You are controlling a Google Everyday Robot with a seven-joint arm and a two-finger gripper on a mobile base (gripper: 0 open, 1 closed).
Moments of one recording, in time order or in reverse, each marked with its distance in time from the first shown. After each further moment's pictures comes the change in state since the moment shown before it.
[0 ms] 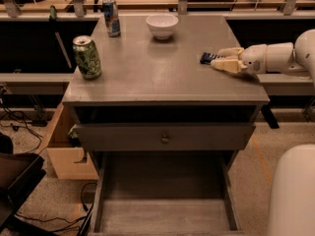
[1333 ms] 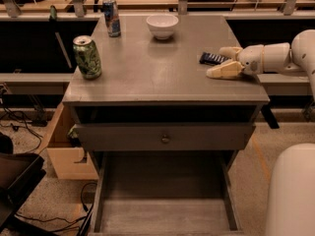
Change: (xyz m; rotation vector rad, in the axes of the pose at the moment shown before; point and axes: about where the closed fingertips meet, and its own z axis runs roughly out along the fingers) arm 0.000 0.002 0.009 -0.012 0.000 0.001
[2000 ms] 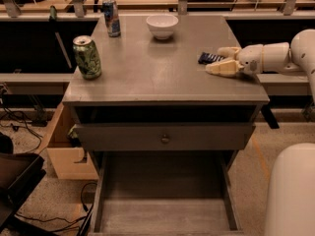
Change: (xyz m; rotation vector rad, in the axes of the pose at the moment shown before) arm 0.000 0.000 0.003 -0.004 0.000 0.000
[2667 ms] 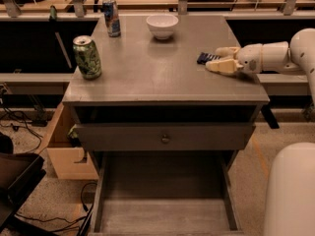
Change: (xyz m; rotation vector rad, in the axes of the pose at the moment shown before) arm -0.004 0.000 -0.001 -0.001 0.000 0.000
